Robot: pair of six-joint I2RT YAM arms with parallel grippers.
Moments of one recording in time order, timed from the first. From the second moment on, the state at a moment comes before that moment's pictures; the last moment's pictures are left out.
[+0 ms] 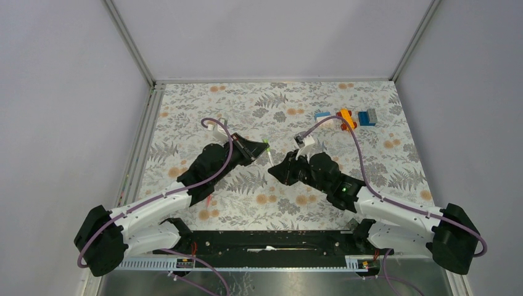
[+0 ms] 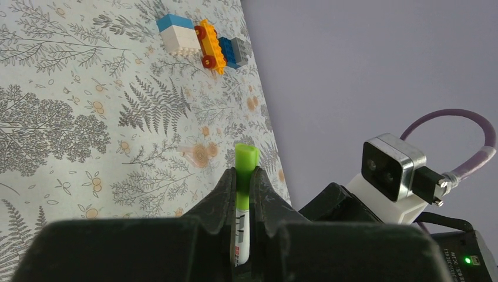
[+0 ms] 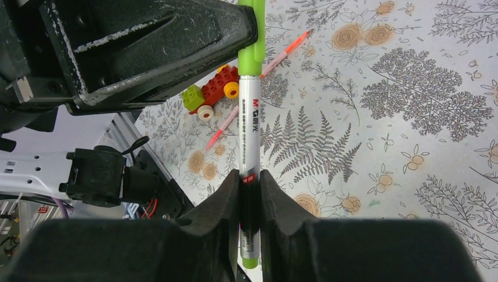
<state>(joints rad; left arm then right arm) -0.79 1.05 0.59 0.35 -0.07 -1.06 0.93 1.03 0.57 0.20 0.00 0.62</state>
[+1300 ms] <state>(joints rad) -0.79 0.99 0.73 0.24 0.06 -0.81 0.93 1.04 0.54 0.59 -0.08 0.49</state>
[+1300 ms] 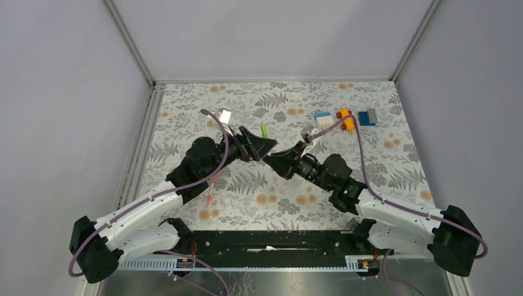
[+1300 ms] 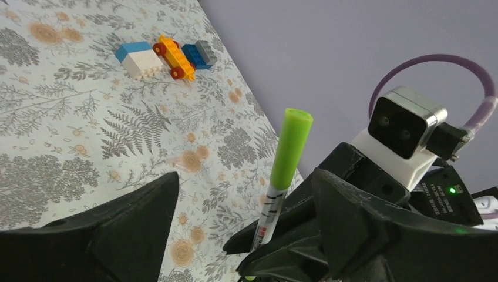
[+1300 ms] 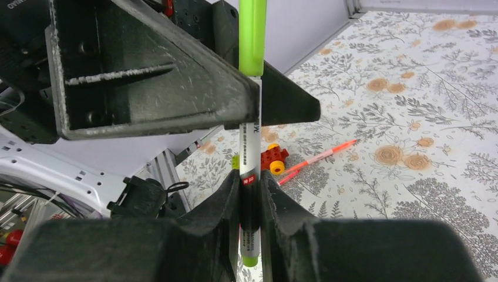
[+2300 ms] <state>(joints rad) -0.79 0.97 0.90 0.12 0.20 -0.69 0.93 0.88 0.48 0.55 -0.21 0.47</state>
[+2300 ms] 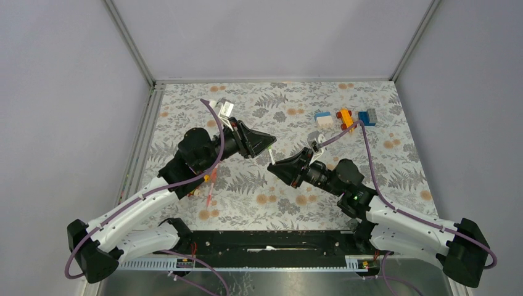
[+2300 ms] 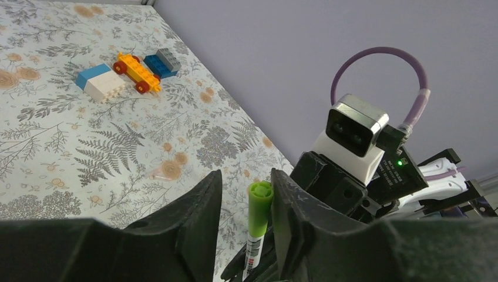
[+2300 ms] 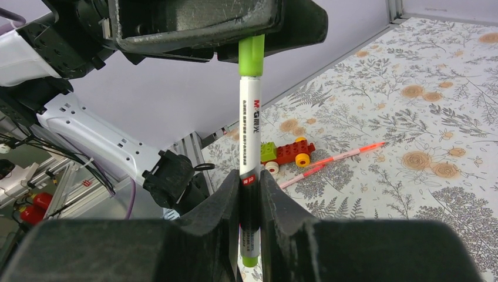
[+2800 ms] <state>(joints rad) -0.79 0.96 0.90 0.12 0.22 -0.68 0.93 0.88 0.48 0.53 -0.22 0.47</state>
